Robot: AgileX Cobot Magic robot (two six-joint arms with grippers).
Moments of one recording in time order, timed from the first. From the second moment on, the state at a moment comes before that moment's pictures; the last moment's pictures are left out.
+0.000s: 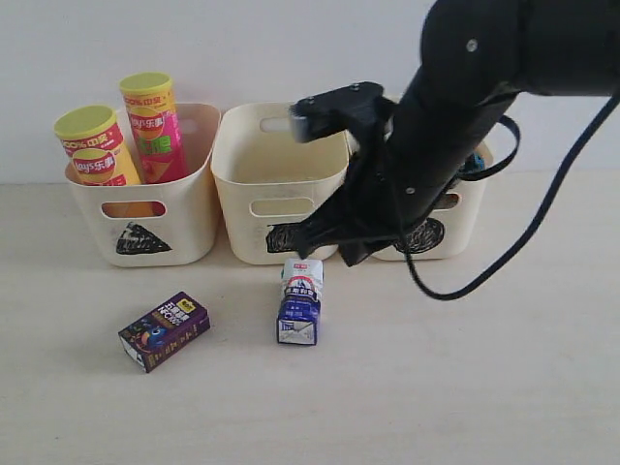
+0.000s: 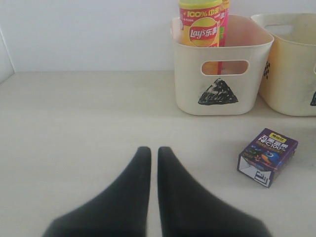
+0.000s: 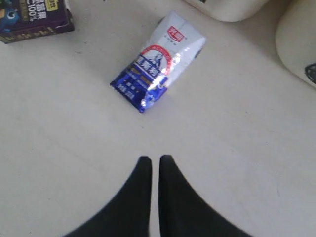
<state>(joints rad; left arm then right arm) 0.04 0.00 0.00 0.07 0.29 -0.03 0.64 1.71 -1.35 0.07 0.83 -0.07</state>
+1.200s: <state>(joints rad) 0.04 0.00 0.00 0.07 0.29 -0.03 0.81 2.01 -1.49 -0.23 0.75 0.52</state>
